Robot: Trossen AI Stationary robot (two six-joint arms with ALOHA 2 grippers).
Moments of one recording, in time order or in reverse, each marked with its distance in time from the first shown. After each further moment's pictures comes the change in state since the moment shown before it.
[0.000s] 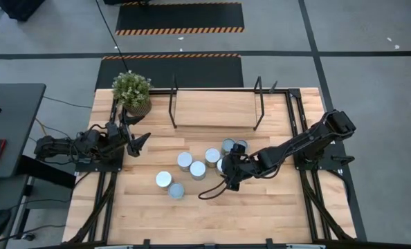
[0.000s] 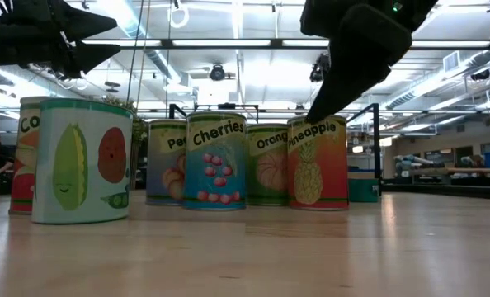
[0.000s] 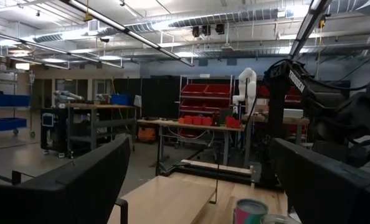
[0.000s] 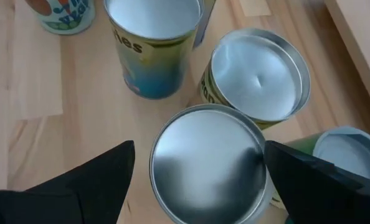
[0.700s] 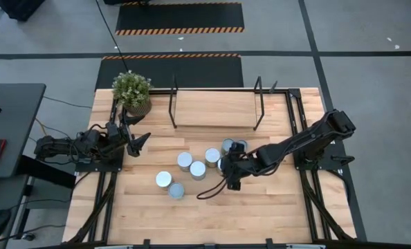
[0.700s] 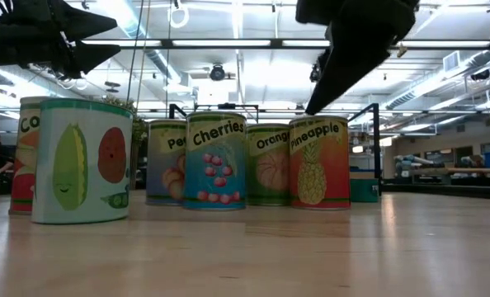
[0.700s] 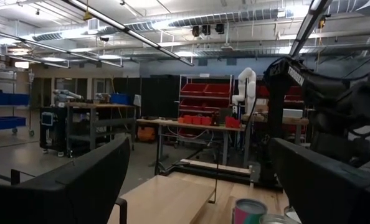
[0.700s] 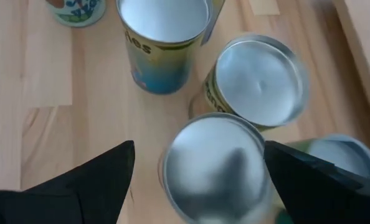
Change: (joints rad) left arm 0.000 0.000 0.000 -0.003 0.000 -0.008; right arm -0.011 0.000 0.111 -0.162 -0.060 -0.045
